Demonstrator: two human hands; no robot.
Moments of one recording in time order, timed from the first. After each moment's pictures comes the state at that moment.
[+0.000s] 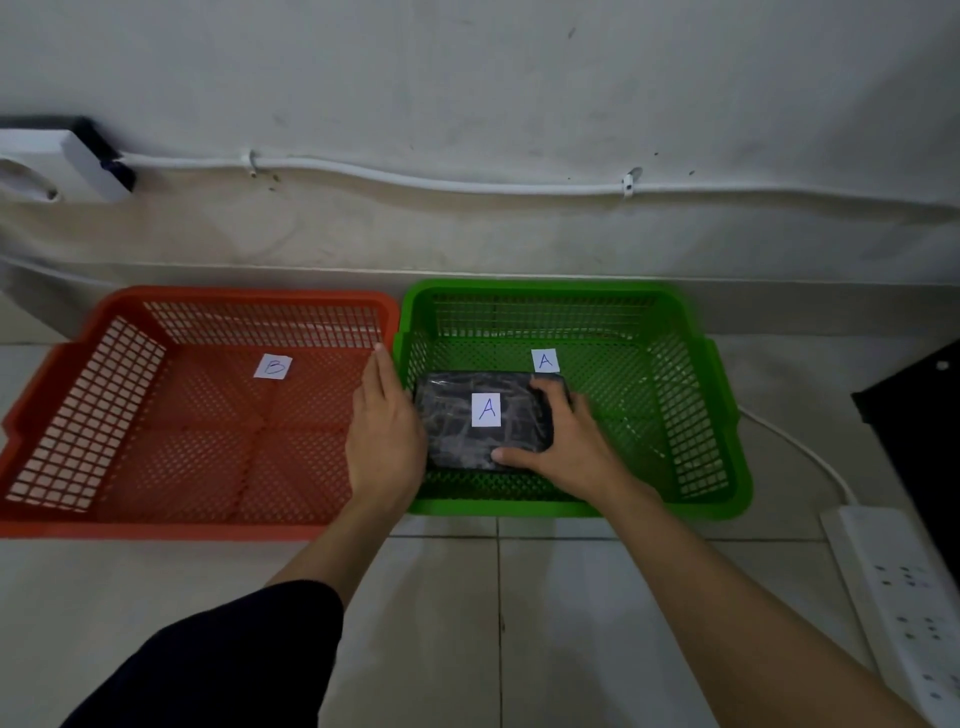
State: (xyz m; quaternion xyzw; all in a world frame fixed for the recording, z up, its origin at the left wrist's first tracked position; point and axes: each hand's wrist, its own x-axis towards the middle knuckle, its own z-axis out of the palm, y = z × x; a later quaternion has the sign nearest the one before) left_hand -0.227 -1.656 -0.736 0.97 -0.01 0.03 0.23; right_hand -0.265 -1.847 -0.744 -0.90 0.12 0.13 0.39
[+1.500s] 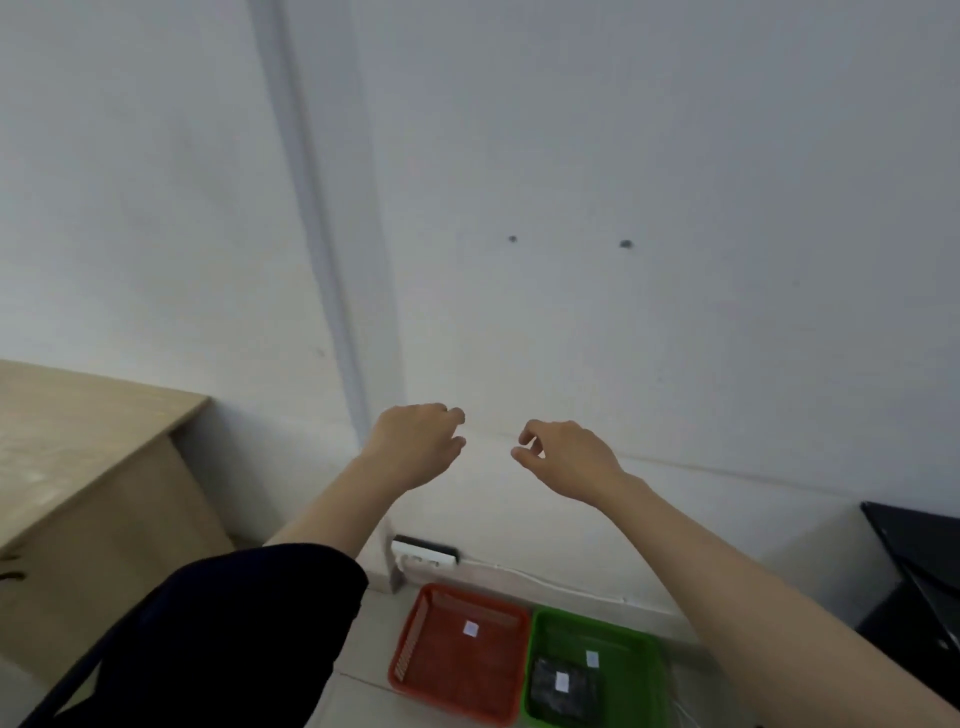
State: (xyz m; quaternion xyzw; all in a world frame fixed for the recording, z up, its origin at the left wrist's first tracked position) left_hand -0.343 -1.492 0.198 0.99 -0.14 0.06 -0.03; right_hand -0.339 -1.685 0.174 -0.98 -0.10 0.02 0.19
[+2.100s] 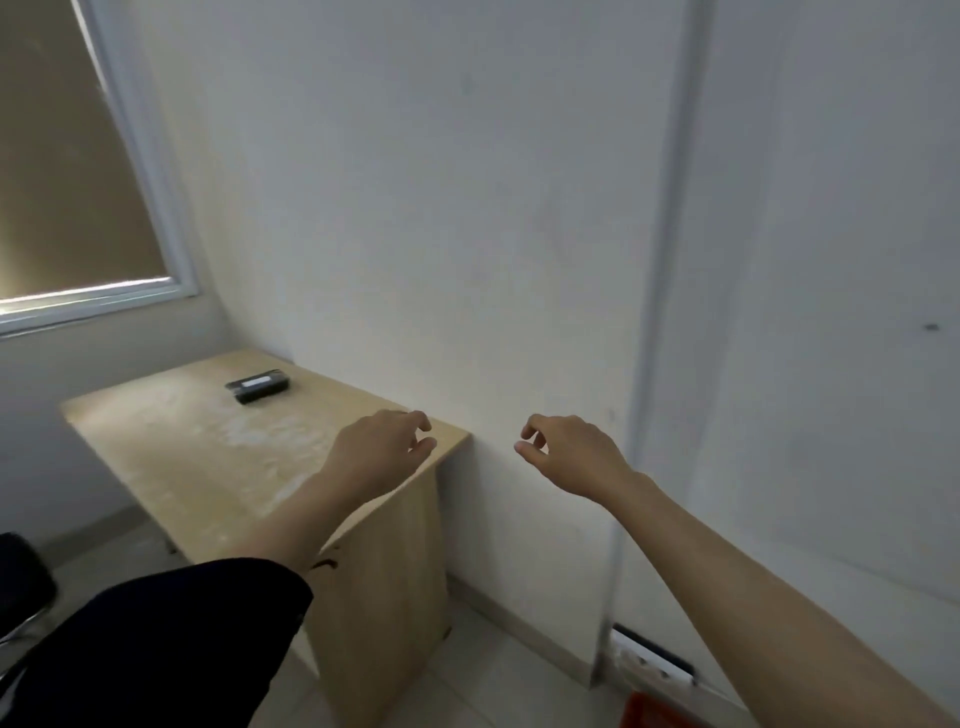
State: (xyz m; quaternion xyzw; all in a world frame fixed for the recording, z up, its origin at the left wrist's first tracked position) left_hand -0.418 -1.044 0.238 0.98 0.09 0.15 0.05; right_hand -0.328 -1.259 0.229 -0.93 -0.31 -0.05 0.19
